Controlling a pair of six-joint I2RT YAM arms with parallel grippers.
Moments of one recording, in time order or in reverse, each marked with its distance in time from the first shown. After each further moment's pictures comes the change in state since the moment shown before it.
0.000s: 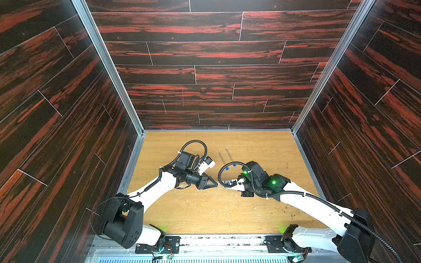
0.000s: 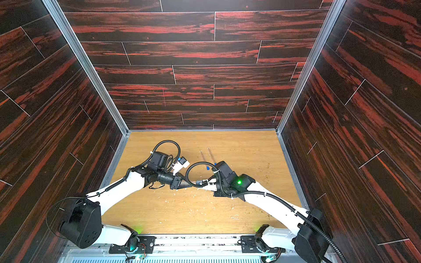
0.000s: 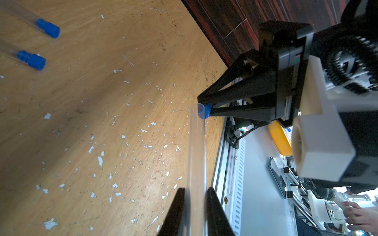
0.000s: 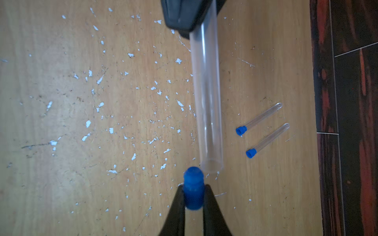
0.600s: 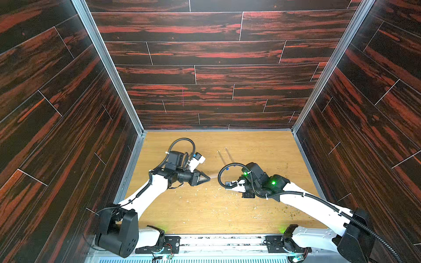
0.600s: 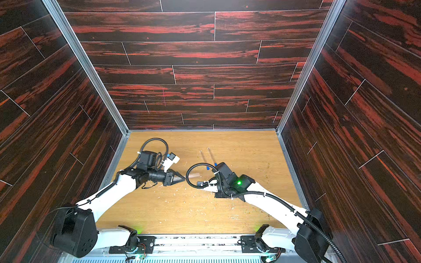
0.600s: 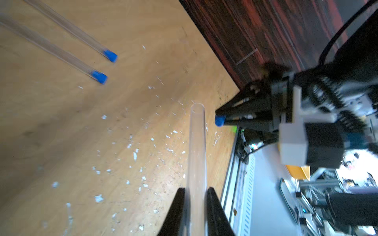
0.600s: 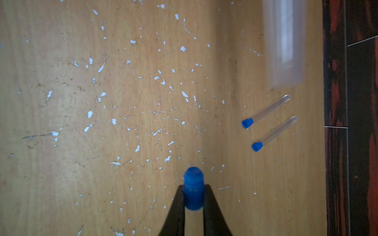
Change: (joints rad) left arm 0.108 -0.083 -0.056 0.036 -0.016 -0.027; right arm 0.000 0.000 -0.007 -0.027 0.021 0.002
